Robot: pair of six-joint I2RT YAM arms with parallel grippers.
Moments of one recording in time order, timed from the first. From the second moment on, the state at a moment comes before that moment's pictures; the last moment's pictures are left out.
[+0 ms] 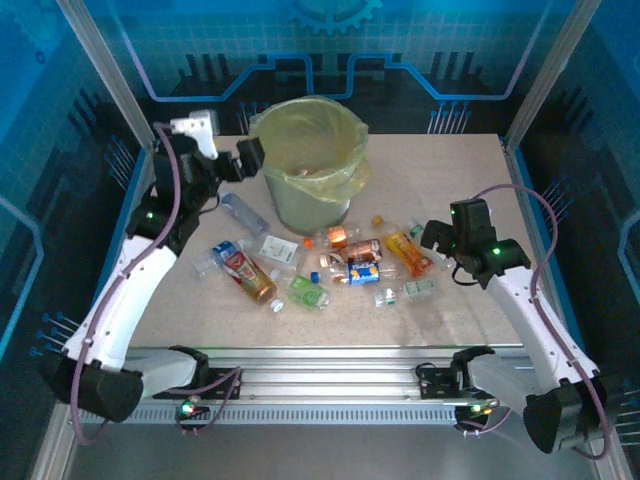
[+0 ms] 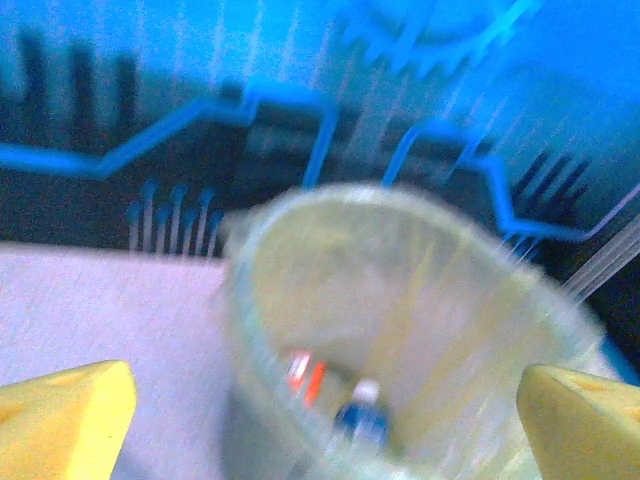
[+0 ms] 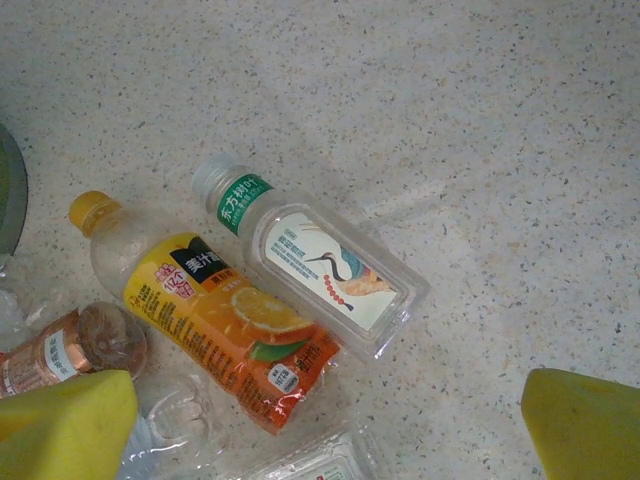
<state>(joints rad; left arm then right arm) -0.23 1.16 1.26 -0.39 -0.05 -0.34 0.21 1.02 0.93 -0.83 0.24 0.53</state>
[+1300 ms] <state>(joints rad) 0.02 1.57 1.22 -1.05 -0.15 -0.04 0.21 1.12 0.96 -0.83 0.23 0.52</state>
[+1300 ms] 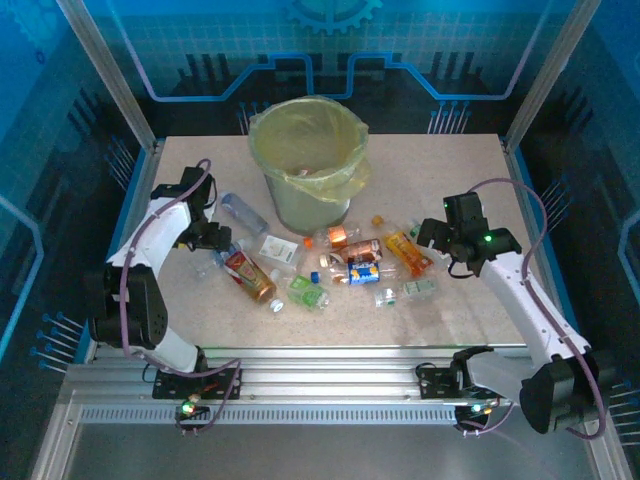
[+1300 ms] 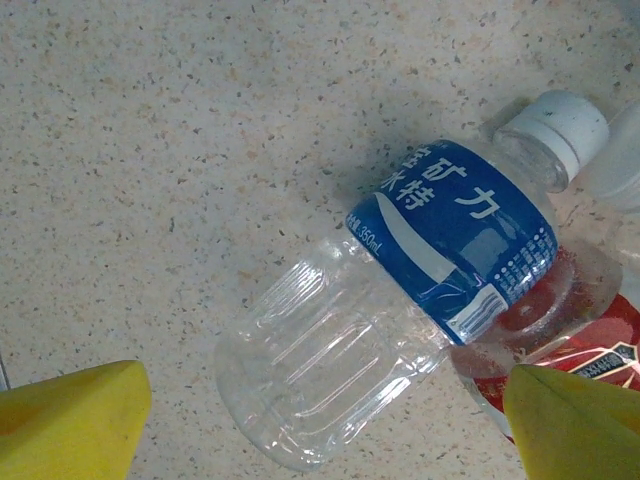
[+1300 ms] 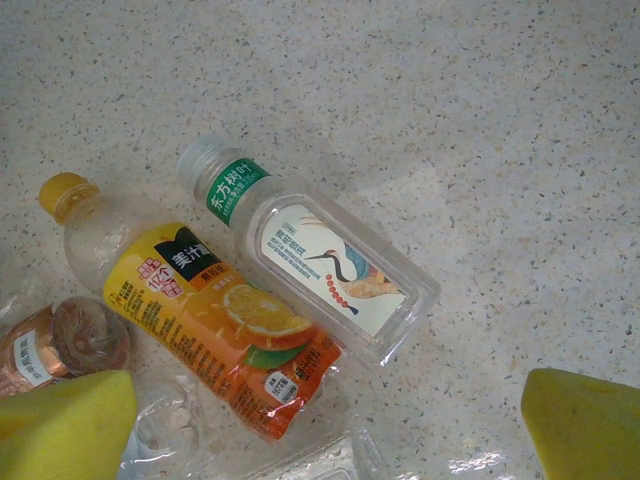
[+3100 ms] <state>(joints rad) 0.22 1.71 1.22 -0.94 -0.03 -0.17 0.23 1.17 0.98 -0.83 0.23 0.52</state>
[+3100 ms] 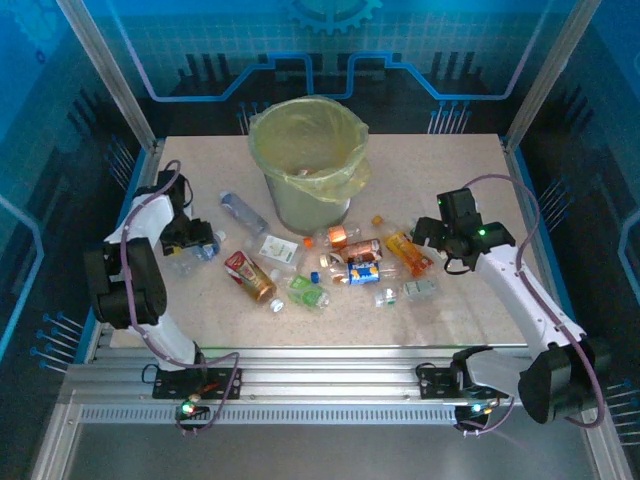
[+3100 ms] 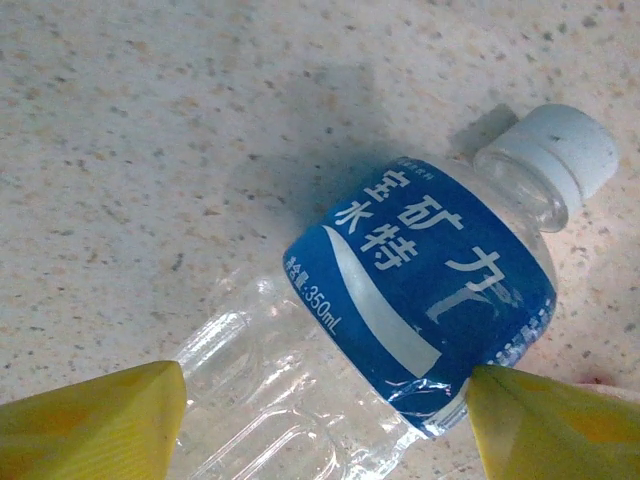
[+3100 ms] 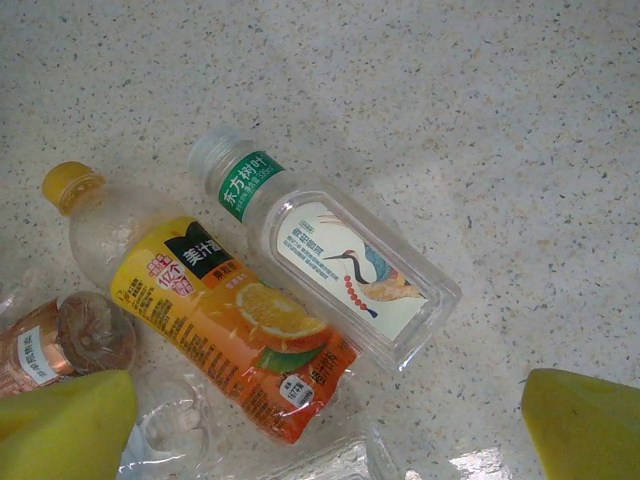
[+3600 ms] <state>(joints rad) 0.23 1.65 1.21 -0.92 0.04 -0.13 0.26 1.18 0.99 -0.83 0.23 0.52</state>
